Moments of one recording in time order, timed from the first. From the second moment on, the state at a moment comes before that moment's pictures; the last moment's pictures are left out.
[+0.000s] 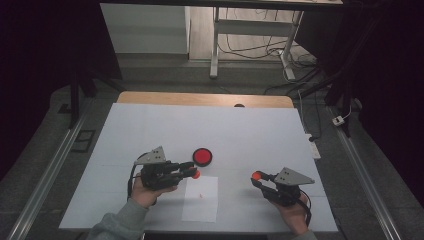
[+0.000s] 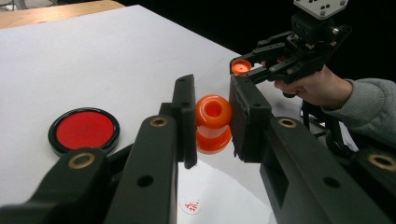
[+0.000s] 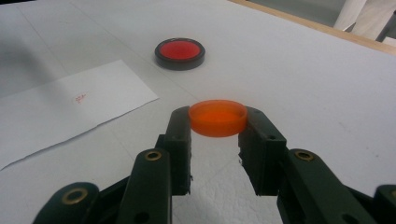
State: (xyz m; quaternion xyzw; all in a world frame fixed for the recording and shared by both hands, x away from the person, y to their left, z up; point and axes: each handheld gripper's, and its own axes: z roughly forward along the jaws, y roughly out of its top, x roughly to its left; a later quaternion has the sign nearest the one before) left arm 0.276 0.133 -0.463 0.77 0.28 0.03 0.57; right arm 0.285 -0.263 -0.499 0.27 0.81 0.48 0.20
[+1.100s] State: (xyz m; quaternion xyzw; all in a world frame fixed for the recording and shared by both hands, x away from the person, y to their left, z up) left arm 0.277 0.127 -0.465 0.77 0.28 0.03 0.57; right arm 0.286 -0.211 -0.501 0.22 0.83 0.49 0.16
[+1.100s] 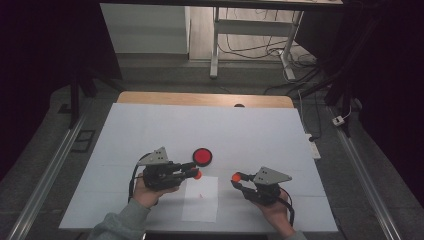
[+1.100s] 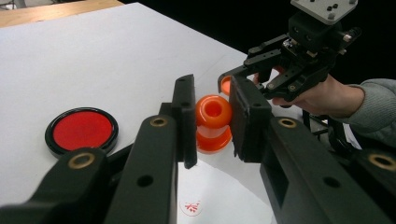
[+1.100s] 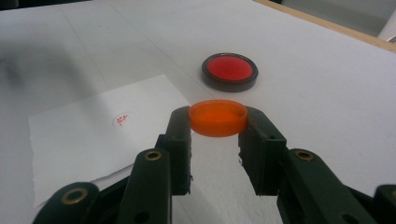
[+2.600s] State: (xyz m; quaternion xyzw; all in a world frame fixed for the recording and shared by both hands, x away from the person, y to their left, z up) left arm 0.278 0.112 -0.465 0.77 0.27 0.03 0.57; right arm 0.282 -0.173 -0.499 0.19 0.83 0.51 0.14
